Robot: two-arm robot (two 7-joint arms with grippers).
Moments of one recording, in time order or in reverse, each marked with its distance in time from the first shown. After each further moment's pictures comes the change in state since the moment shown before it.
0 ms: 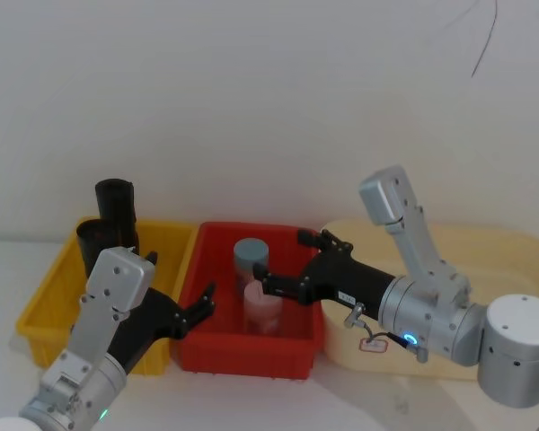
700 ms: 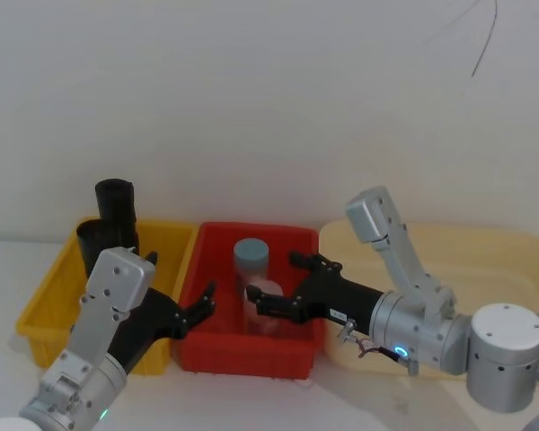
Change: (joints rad) left arm 0.000 0.000 0.000 0.000 0.000 0.000 0.000; right arm 0.031 -0.008 -0.041 0.109 0.017 -0.028 0.039
